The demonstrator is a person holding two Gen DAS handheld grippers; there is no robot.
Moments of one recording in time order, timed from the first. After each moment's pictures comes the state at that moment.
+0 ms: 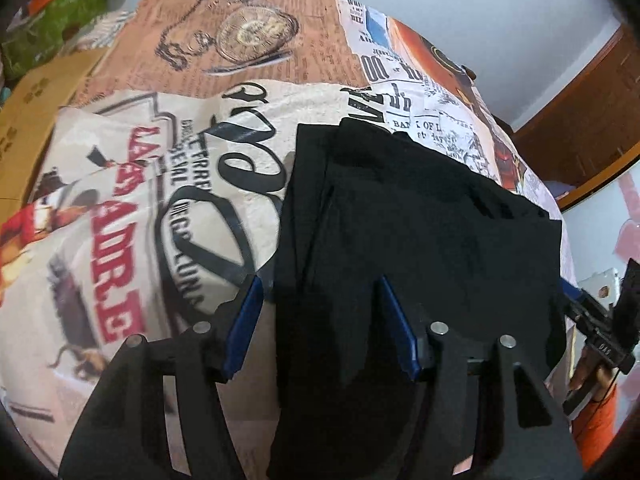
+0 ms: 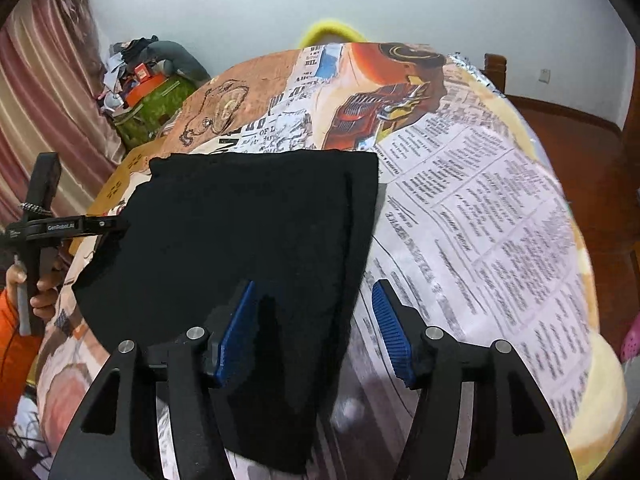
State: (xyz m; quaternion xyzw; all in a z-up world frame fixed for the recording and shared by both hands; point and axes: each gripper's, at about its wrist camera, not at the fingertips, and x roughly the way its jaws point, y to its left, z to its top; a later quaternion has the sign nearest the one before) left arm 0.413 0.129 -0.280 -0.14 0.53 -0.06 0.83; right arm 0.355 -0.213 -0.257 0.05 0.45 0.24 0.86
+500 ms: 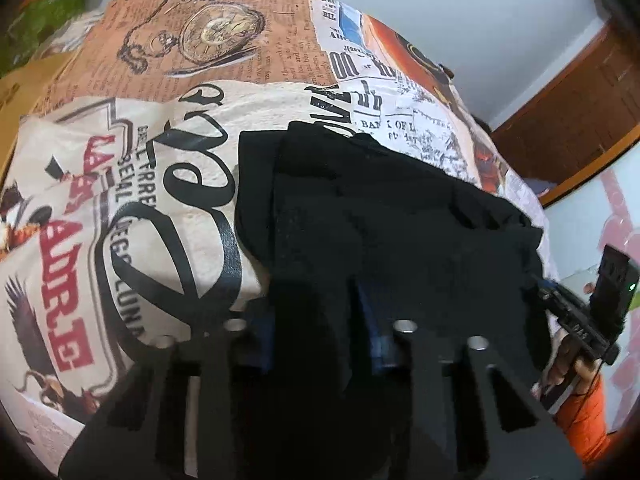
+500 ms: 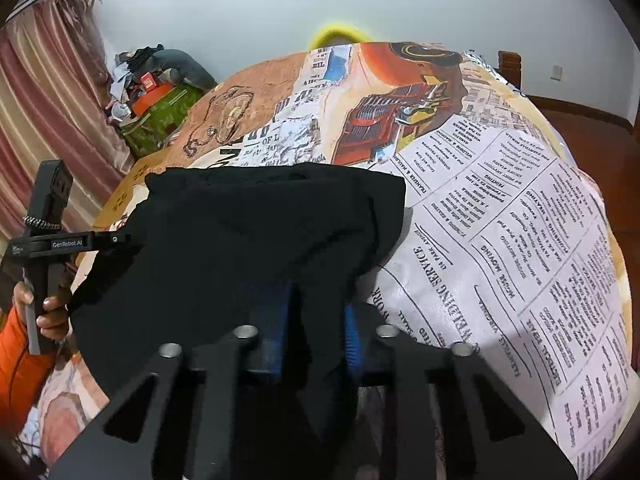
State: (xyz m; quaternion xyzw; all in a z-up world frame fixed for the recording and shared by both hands) left arm 0.429 0.114 -0.287 -0.16 0.52 -0.11 0.83; right arm 0.374 -0.201 -0.266 0.07 0.44 0.26 0.86
